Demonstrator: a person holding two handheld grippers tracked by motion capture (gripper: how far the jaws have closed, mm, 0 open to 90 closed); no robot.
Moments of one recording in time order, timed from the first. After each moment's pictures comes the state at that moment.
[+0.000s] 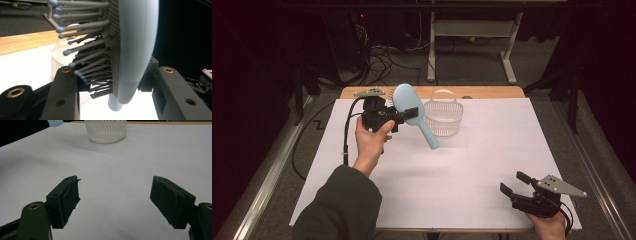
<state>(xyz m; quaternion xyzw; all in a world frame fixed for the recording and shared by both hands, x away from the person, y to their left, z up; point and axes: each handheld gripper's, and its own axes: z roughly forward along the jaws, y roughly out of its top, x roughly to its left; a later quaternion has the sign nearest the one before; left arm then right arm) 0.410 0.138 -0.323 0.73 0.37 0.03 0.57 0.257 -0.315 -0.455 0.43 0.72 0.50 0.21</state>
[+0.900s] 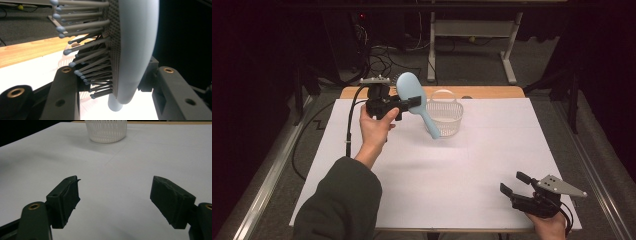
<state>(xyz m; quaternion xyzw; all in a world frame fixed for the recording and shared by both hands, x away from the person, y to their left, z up) 0.434 0.129 -0.308 0.73 0.38 0.04 0.56 0.257 -0.315 -0.455 0.43 0.72 0.50 0.21</state>
